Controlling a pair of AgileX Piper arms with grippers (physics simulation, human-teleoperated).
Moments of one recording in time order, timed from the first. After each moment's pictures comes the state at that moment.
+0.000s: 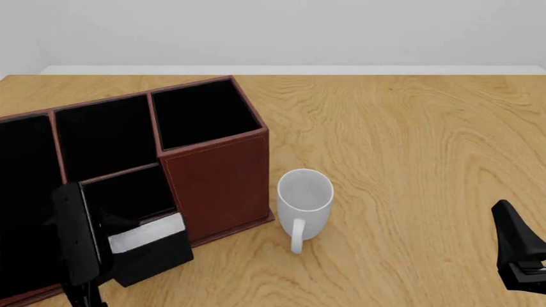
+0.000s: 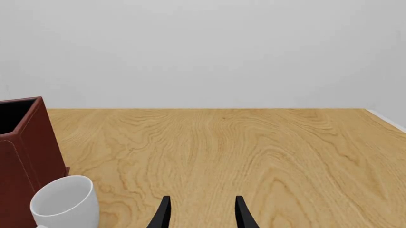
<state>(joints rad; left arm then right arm) -0.55 0.74 -0.44 0.56 0.69 0.00 0.02 0.00 -0.02 0.00</state>
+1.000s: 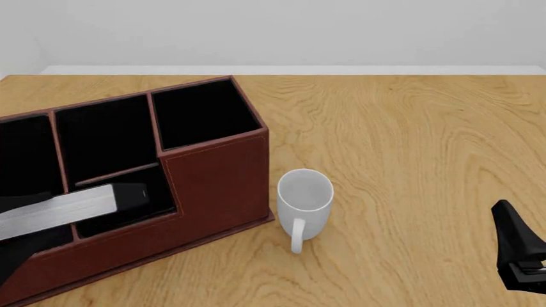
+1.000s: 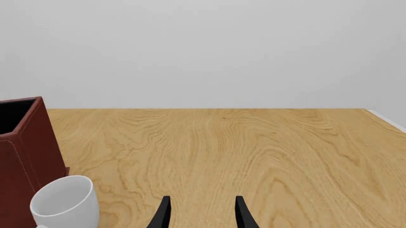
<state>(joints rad) -0.48 0.33 -0.60 0.81 1.10 0.00 0.02 0.00 -0.02 0.00</state>
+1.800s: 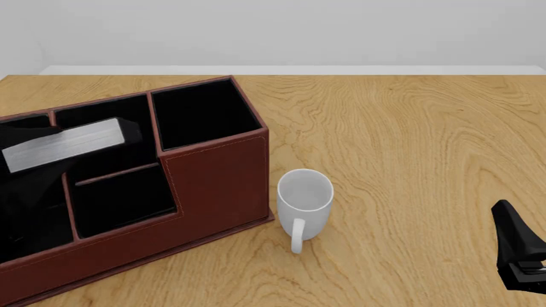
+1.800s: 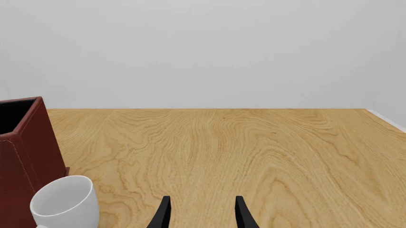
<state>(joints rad) -0.33 0.51 -0.63 0.51 1.22 0.00 0.02 0.00 -0.02 0.00</state>
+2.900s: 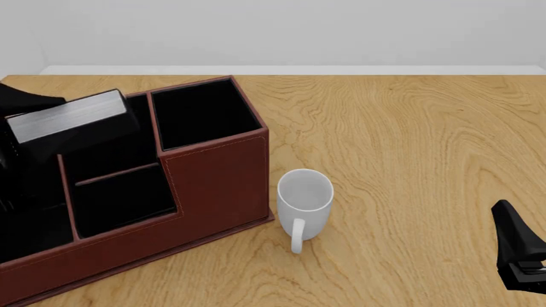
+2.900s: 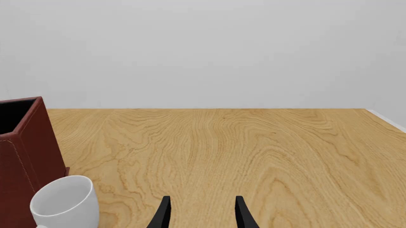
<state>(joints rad) -0.27 0.69 -0.77 0.57 1.14 0.00 0.02 0.00 -0.02 0.00</state>
